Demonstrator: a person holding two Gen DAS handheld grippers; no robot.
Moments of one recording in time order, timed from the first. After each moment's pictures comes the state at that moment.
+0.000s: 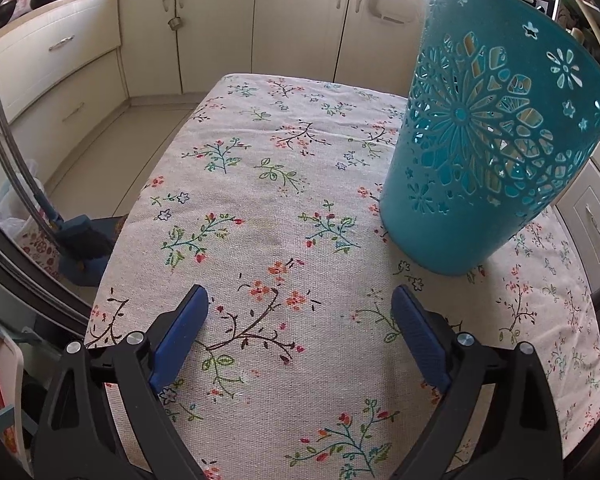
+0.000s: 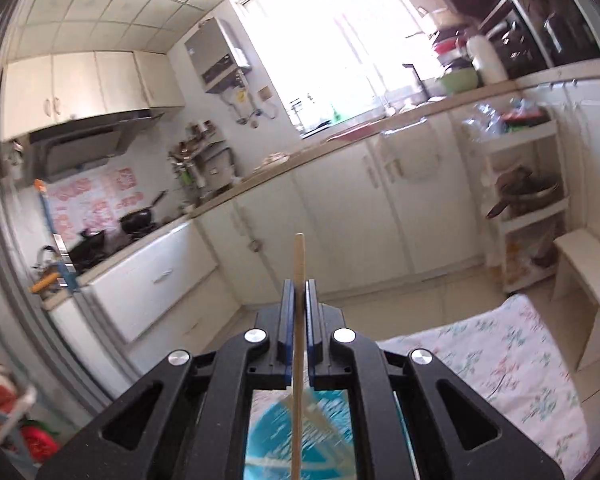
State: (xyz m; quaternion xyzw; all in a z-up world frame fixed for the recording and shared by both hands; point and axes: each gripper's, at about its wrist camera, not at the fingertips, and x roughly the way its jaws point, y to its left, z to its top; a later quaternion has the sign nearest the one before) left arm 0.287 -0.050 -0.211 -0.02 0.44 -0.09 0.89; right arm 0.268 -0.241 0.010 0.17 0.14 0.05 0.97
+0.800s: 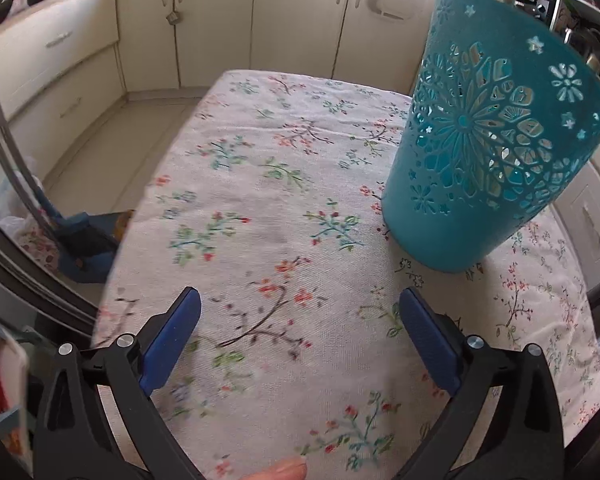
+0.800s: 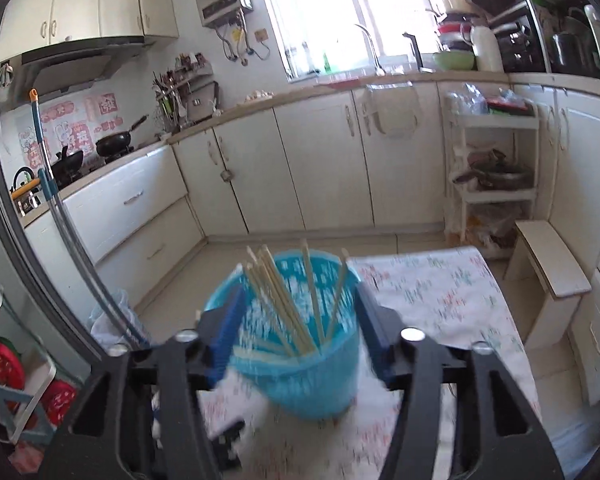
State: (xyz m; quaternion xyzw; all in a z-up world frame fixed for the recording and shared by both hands) left arm 0.286 -0.048 -0.201 -0.01 0.45 -0.08 0.89; right arm 0.174 -0.238 -0.022 0.10 0.27 0.03 0.96
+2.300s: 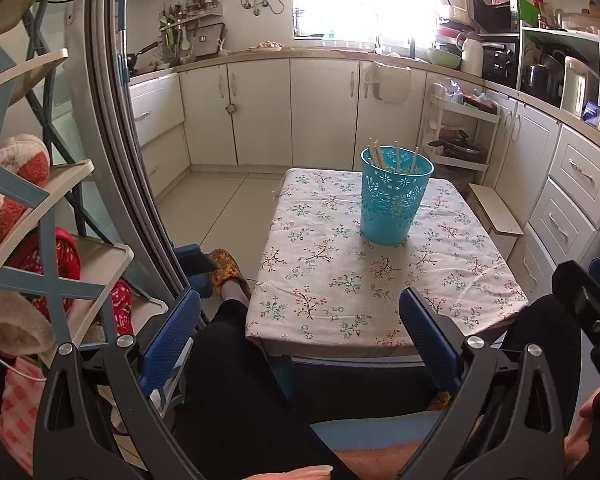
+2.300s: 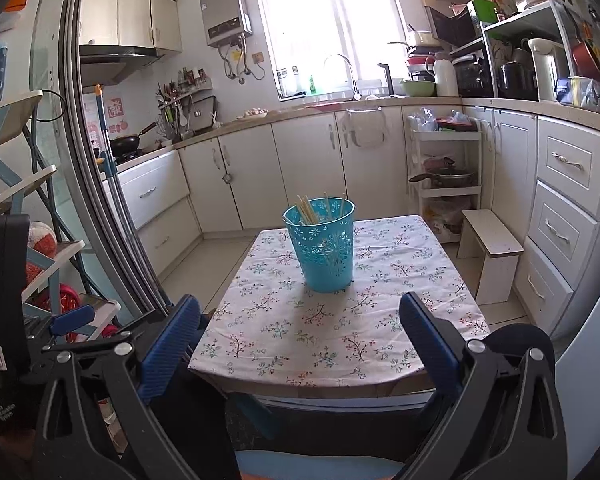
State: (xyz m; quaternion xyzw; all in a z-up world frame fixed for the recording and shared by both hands) left arm 0.002 0.013 -0.006 0.02 0.33 -0.03 0.94; right arm -0.062 -0.153 0.015 0.09 0.22 -0.02 0.97
